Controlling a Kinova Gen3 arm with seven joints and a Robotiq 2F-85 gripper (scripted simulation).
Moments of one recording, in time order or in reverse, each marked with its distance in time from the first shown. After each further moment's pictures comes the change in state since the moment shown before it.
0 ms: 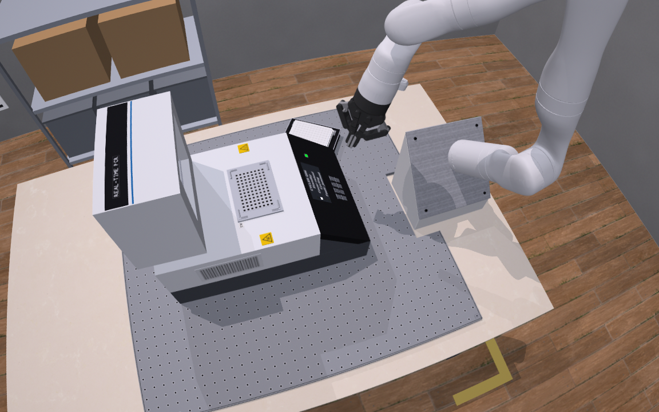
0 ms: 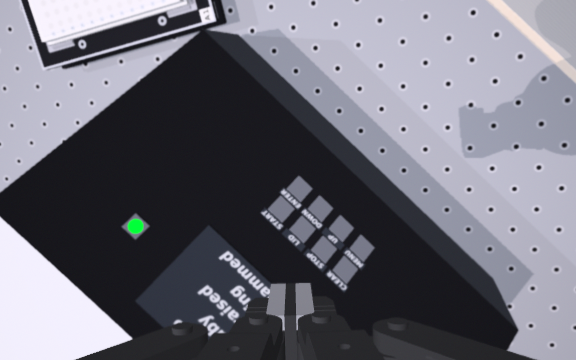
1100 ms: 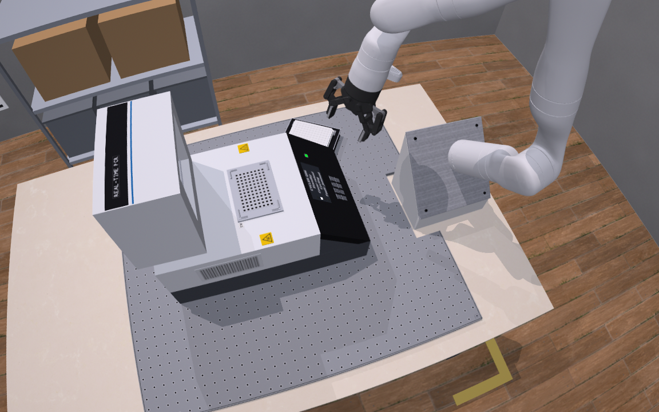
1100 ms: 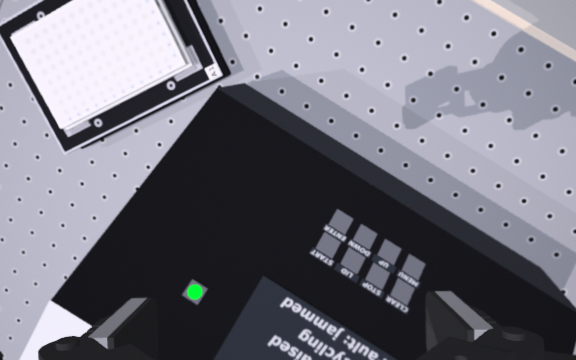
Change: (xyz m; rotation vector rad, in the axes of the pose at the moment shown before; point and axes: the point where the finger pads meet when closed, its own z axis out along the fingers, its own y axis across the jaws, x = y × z) arm 0.023 -0.030 -0.004 -0.004 0.042 0.202
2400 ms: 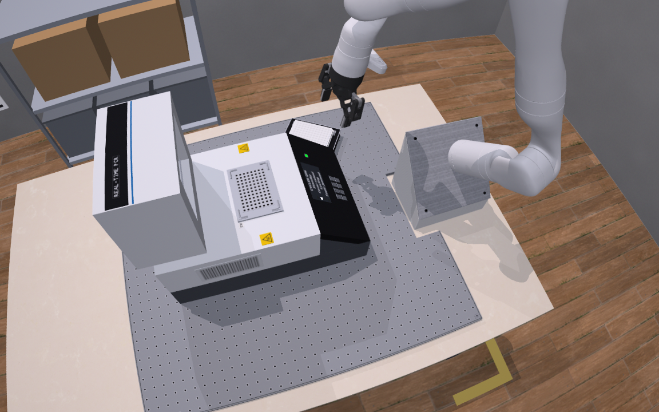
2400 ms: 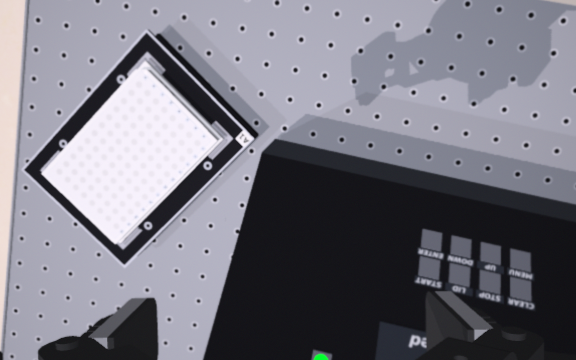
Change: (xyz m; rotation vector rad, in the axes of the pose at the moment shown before) arm 0.030 -0.054 0.012 -0.007 0.070 0.338
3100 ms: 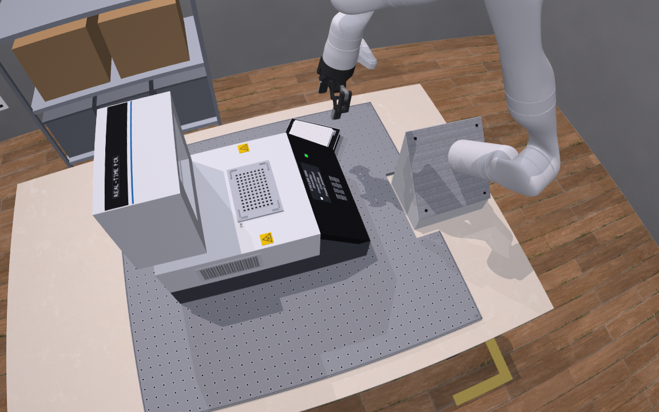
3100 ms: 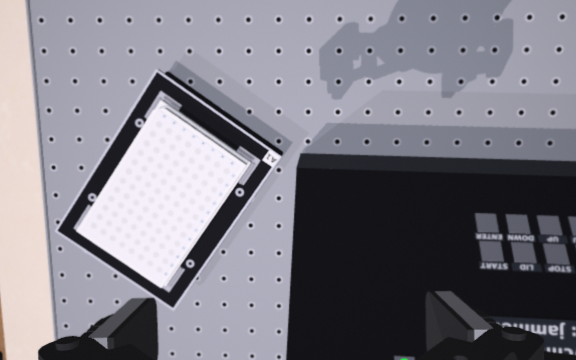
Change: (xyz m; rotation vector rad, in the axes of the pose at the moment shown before) arm 0.005 -0.033 0.007 -0.004 0.038 0.185
